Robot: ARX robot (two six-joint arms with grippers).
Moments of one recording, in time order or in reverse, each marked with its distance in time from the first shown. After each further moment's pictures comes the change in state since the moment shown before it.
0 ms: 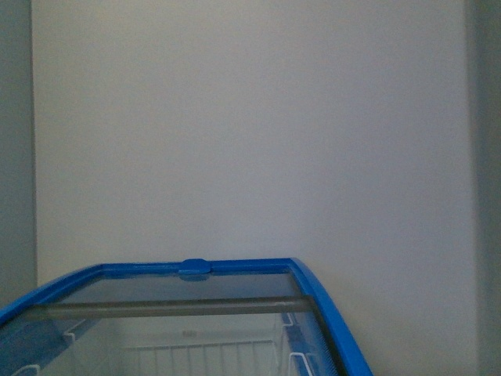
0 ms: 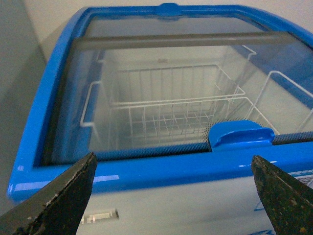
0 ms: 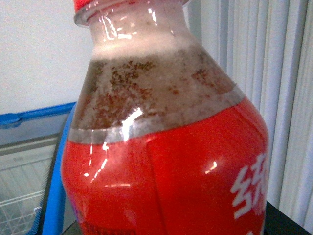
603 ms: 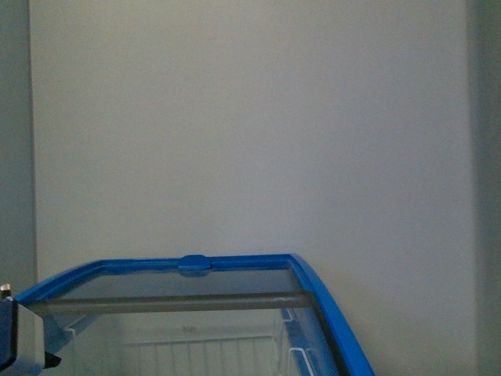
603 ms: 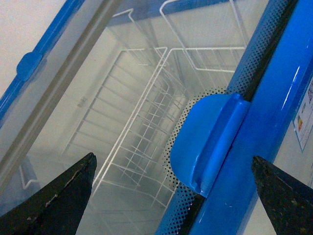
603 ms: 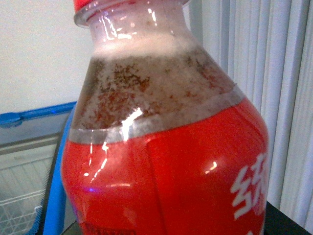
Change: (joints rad) left arm -0.103 0.582 0.438 -0.184 0.289 0.958; right arm 0.000 0.000 0.000 0.000 -0.002 0.000
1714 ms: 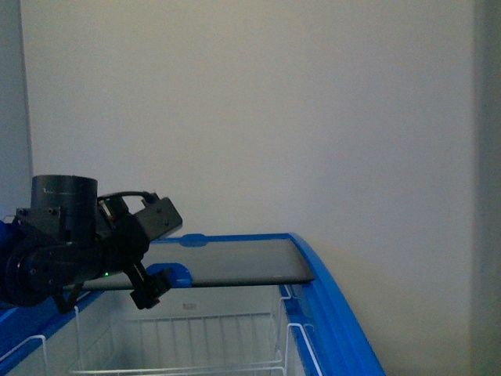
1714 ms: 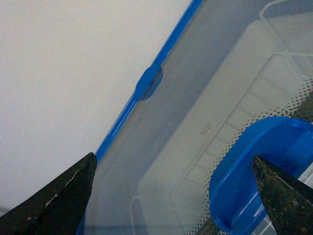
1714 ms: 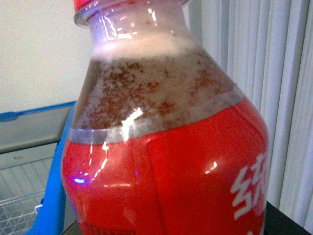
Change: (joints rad) left arm -0.136 0.709 0.927 0.169 -0.459 -0.092; right arm 0.000 0.000 0.000 0.000 0.000 0.000
